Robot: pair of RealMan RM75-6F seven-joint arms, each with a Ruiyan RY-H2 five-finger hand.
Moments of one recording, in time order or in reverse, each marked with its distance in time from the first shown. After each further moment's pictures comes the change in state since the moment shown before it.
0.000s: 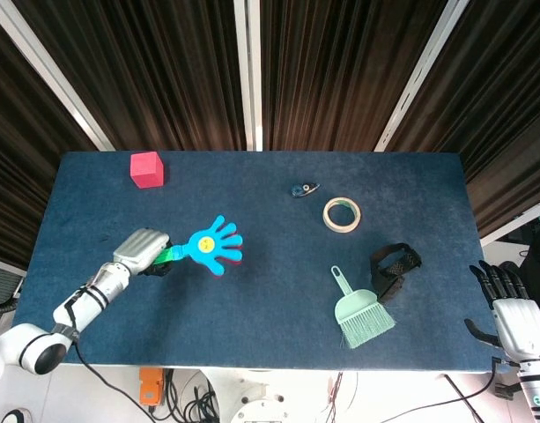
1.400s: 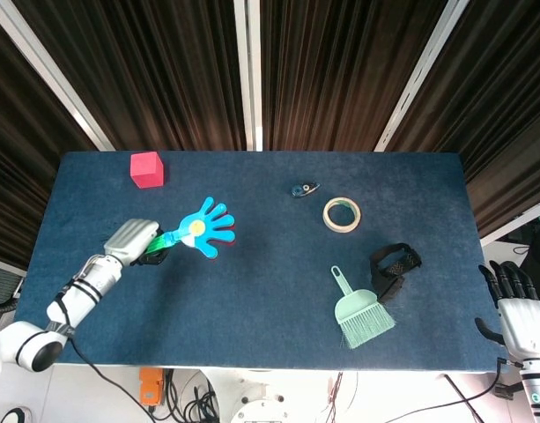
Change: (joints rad) left arm 0.047 -0.027 -0.043 0.062 0.072 0.067 -0.086; right arm -0.007 -0.032 0.017 0.024 0.066 -0.021 -0.143
